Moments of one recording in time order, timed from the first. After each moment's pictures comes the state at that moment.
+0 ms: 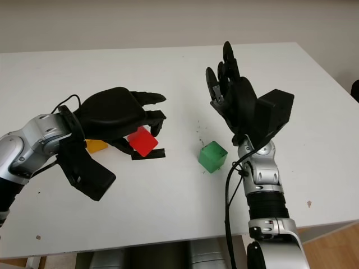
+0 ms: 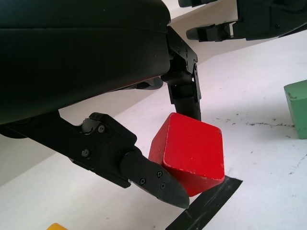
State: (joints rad) left arm -0.72 0.65 -0.35 0.13 0.90 -0.47 -0.34; right arm -0.58 -0.19 -0.14 0.36 0.18 -0.03 0.25
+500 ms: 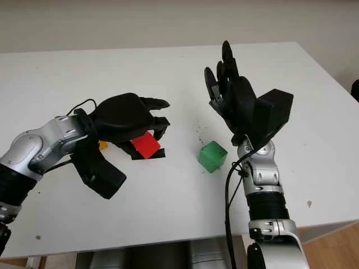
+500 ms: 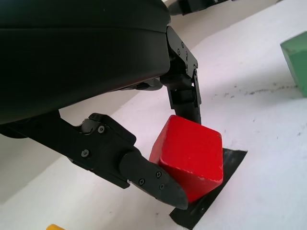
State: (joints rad) left arm -0.76 0.64 -0.44 0.18 1.09 -0.48 -0.28; right arm -0.57 -0.19 -0.13 0.34 0.18 -0.03 0.24
